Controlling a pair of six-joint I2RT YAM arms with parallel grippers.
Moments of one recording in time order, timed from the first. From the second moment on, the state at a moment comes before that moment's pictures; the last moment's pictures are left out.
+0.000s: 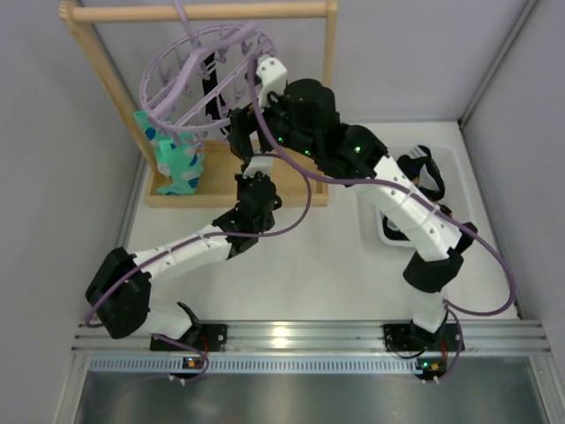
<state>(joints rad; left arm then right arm) -0.81 1.38 0.88 0.34 -1.05 0.00 0.96 1.86 2.41 -0.70 0.11 0.07</state>
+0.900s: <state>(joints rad) -0.86 1.45 0.94 0.34 -1.06 0.18 1.01 2.07 2.38 -0.59 0.22 -0.16</state>
